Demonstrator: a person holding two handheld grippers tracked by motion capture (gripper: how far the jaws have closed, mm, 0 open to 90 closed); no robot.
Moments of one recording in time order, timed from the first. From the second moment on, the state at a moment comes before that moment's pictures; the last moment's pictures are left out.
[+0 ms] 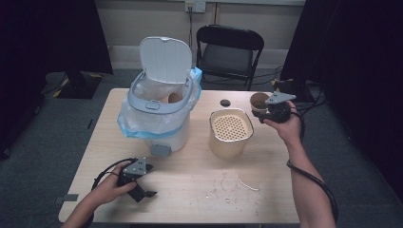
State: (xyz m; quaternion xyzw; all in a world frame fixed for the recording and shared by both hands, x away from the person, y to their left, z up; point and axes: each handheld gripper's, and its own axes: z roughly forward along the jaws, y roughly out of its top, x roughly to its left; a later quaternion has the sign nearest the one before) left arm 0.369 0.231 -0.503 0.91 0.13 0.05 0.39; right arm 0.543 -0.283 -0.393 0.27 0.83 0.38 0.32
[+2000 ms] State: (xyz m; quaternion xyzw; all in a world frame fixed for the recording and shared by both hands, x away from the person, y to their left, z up) left arm 0.369 0.231 -0.503 0.91 0.13 0.05 0.39; right arm 0.515 -0.226 -0.359 0.02 0.83 0.16 0.53
